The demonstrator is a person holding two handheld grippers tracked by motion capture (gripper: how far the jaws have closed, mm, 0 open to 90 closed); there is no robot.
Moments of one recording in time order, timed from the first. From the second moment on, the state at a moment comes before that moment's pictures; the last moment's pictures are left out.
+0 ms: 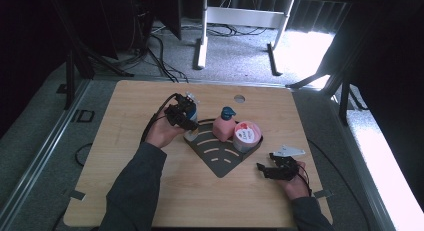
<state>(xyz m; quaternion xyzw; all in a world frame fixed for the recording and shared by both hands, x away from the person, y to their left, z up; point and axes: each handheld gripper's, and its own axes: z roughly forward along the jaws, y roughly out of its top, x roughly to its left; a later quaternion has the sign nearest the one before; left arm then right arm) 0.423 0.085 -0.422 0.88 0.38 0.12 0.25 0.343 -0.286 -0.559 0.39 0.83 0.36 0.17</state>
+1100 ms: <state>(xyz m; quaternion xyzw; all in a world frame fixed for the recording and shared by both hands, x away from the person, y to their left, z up) 0.444 0.078 -0.421 0.88 0.38 0.13 0.26 0.343 -0.287 -0.559 0.39 0.83 0.36 0.17</state>
